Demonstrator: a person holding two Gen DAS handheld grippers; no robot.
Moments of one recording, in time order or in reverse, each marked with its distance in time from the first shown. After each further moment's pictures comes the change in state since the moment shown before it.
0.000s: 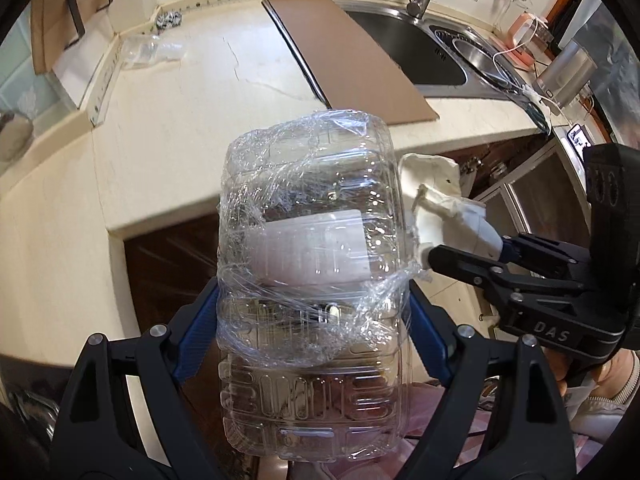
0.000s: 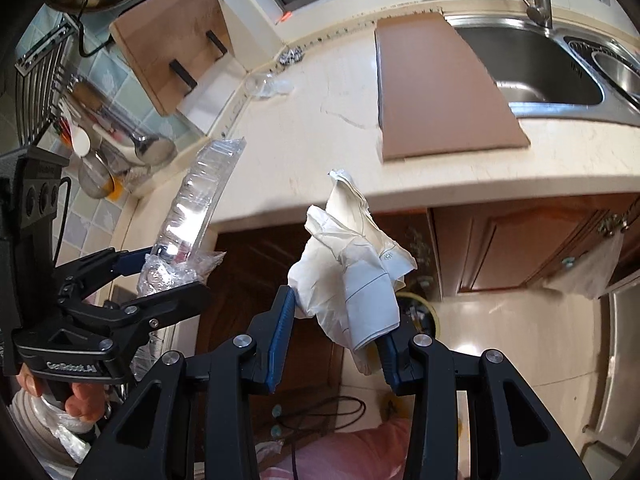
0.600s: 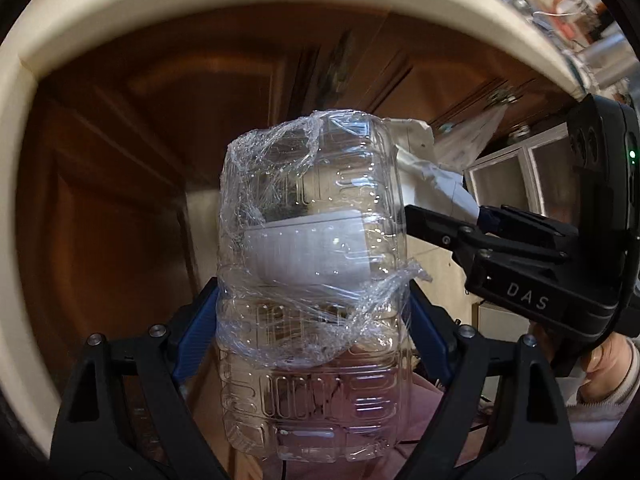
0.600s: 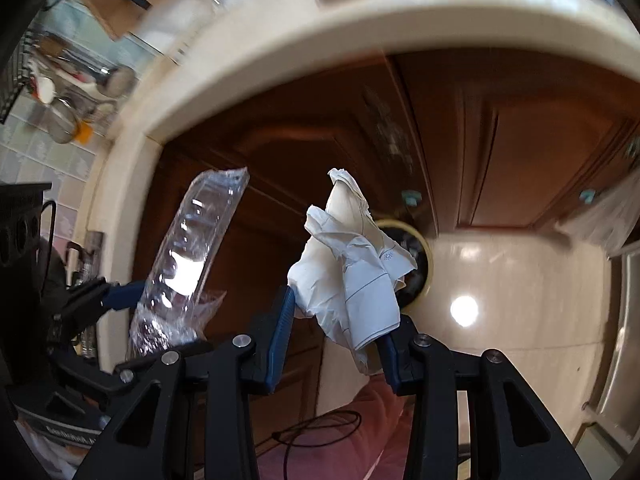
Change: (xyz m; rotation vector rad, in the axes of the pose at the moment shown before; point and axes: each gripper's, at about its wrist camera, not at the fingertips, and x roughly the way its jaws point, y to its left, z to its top) left arm 0.159 -0.022 -0.113 -0.164 0.237 -0.030; right arm 0.112 -0.088 -0.088 0.019 0.224 0.006
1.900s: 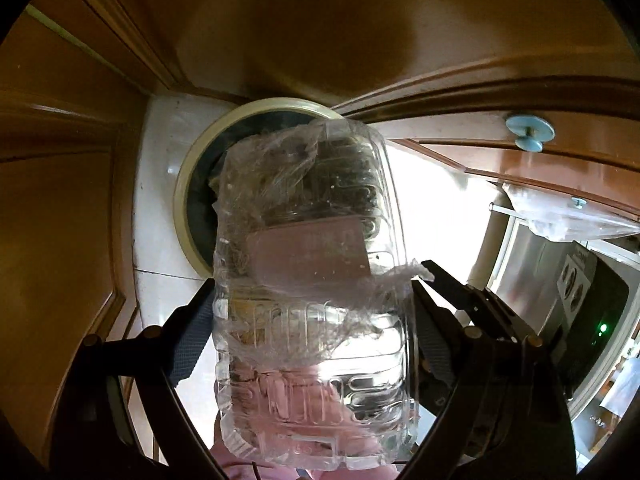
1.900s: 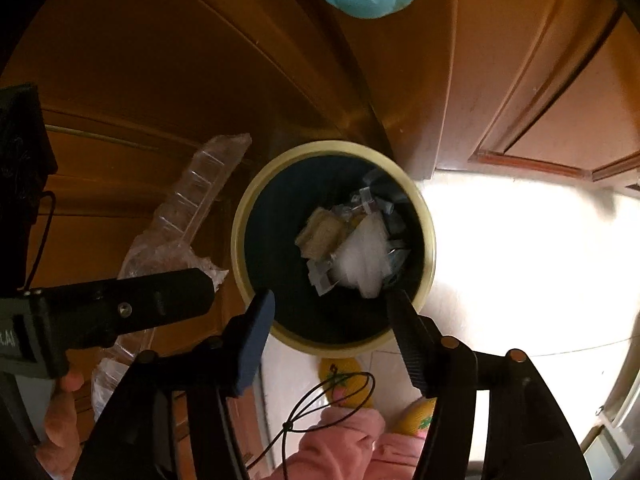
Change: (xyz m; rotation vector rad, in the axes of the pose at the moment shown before) left arm 0.352 0.148 0.065 -0.372 0.244 -0.159; right arm 0.367 -0.119 -0.006 0.051 0.216 -0.123
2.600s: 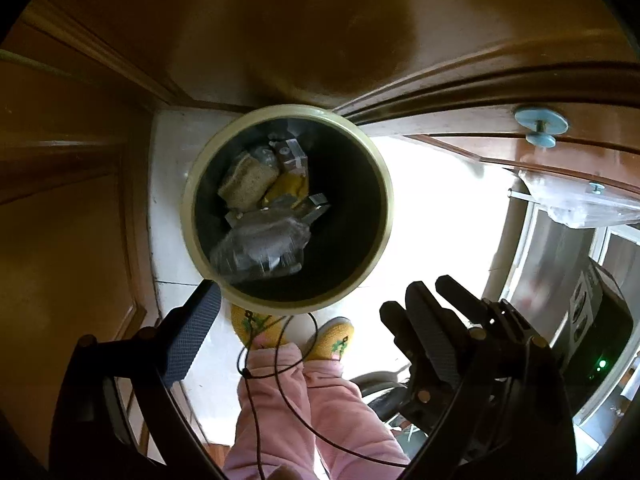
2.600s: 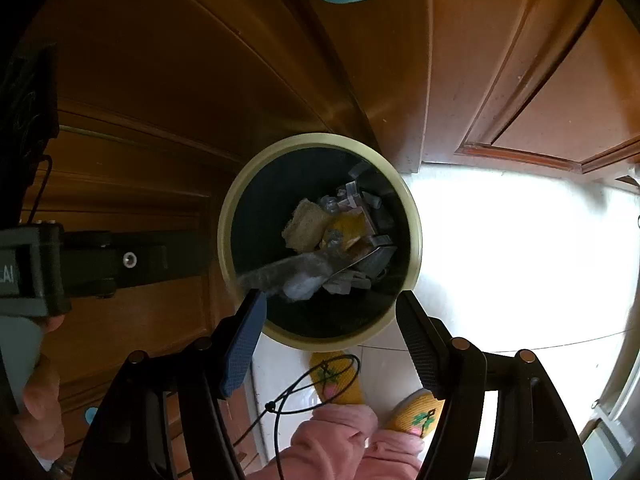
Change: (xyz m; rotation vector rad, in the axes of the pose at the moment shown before) left arm -0.005 -0.013 0.014 0.073 0.014 0.096; right arm 0.007 -0.010 -0.010 0.014 0.002 -0.036
